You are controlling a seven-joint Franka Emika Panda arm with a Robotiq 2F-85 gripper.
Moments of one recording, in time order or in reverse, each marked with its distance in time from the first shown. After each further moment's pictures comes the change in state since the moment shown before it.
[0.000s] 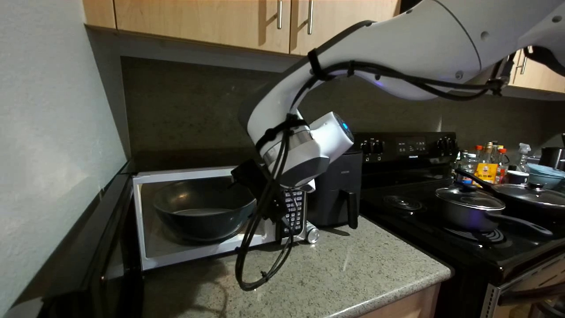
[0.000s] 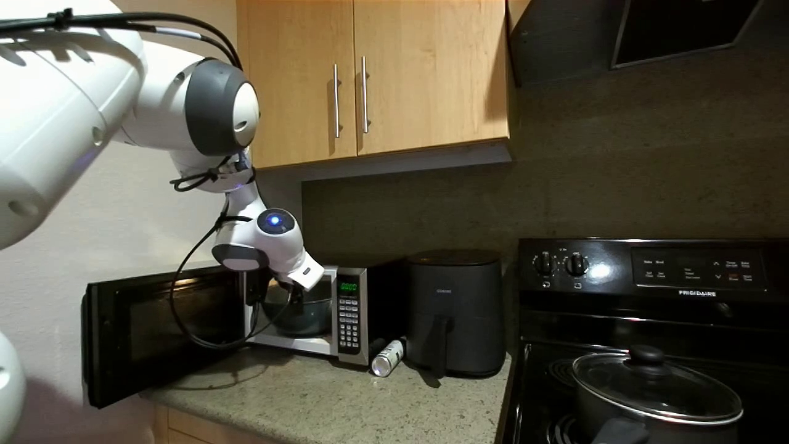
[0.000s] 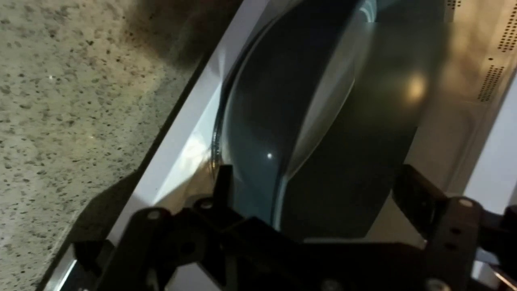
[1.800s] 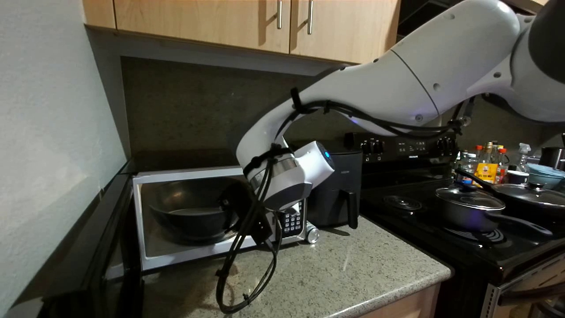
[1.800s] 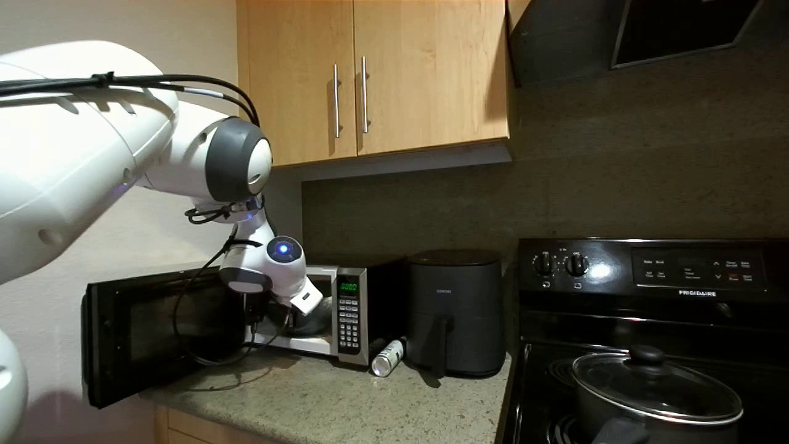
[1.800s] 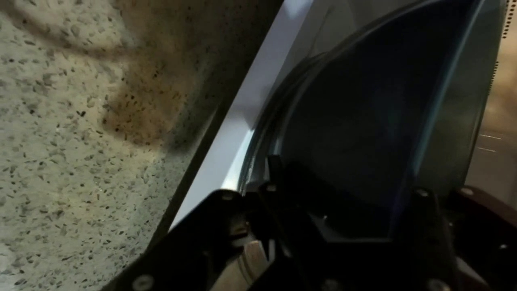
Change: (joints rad) arm 0.006 0.178 0.014 0.155 -0.004 -0.074 0.006
